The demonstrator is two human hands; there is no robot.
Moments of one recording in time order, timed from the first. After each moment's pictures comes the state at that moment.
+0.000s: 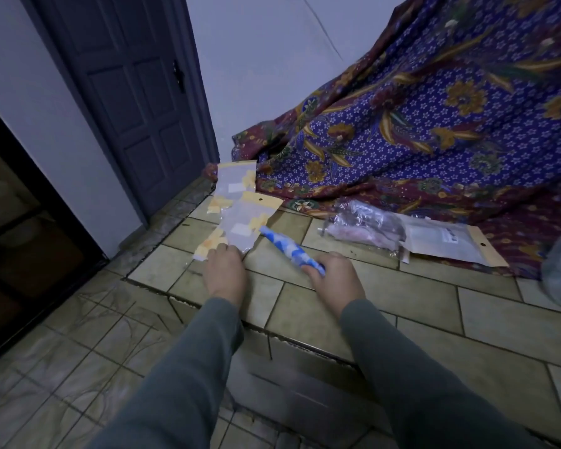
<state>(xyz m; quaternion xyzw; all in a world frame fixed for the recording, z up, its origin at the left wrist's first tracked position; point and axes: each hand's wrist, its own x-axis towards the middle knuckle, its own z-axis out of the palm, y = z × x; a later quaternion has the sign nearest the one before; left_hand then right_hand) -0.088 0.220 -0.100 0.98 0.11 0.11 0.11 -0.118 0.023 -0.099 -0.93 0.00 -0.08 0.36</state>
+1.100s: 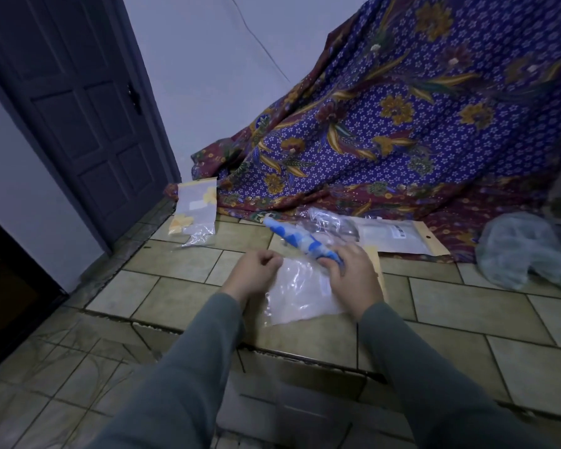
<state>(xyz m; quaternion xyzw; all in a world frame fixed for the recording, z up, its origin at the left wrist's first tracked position) -0.082 0.137 -0.080 0.89 -0.08 -0.07 0.45 -0.148 -0.051 -0.074 -0.90 0.01 -0.22 0.37</state>
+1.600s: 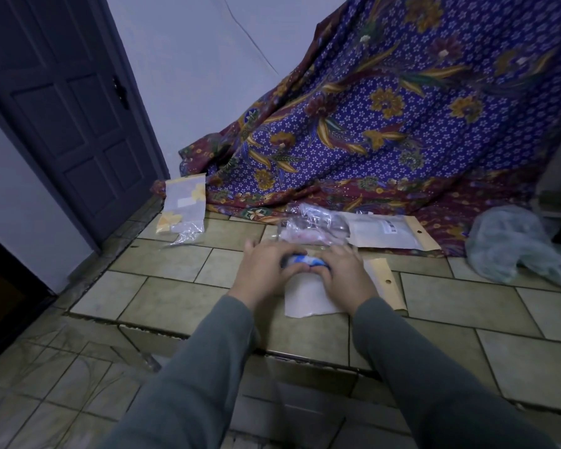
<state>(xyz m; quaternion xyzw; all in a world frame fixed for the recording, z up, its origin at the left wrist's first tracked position) -0.101 0.105 -0.062 0.92 -0.28 0.13 0.23 -0.141 -0.065 -0.087 -0.96 -0.03 -0.14 0.25</state>
